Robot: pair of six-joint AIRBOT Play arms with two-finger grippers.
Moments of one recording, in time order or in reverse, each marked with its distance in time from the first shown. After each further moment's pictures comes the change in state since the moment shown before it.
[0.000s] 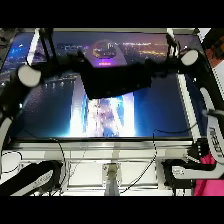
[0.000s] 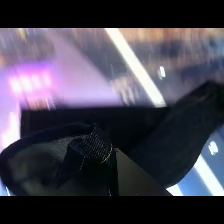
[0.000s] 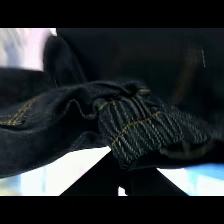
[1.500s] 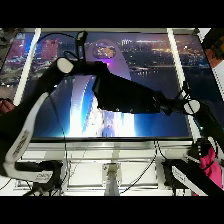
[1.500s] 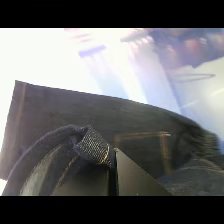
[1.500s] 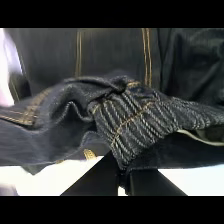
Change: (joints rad) left arm -0.074 -0.522 0.383 -0.121 -0.027 -0.064; right arm -0.005 0.422 -0.637 -0.077 -0.385 0.533
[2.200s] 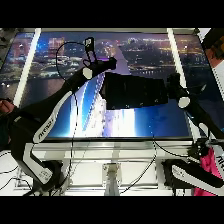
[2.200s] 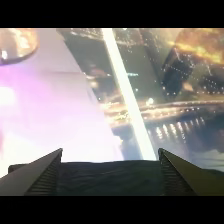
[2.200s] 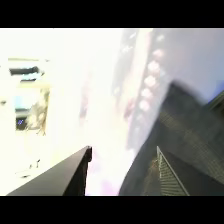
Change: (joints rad) left arm -0.077 -0.228 0.076 -0.056 0.491 -0.004; right arm -0.116 -0.232 0.003 0.048 -0.719 0.282
